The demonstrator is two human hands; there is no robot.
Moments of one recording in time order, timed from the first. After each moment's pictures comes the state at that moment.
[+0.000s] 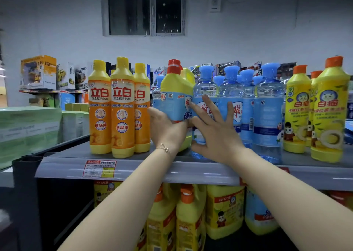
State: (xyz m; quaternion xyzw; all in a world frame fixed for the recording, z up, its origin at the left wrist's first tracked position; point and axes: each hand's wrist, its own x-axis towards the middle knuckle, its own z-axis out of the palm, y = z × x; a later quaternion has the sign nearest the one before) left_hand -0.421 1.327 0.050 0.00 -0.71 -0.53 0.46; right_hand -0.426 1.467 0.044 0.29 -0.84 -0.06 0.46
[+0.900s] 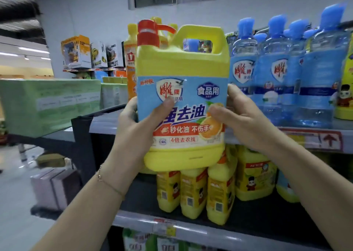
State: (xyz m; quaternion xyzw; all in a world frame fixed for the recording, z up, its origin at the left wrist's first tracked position) left_hand -0.262 1.246 0.000 -0.12 -0.60 -0.73 0.30; right_hand -0.350 1.433 0.016 0.49 -0.64 0.58 0.08
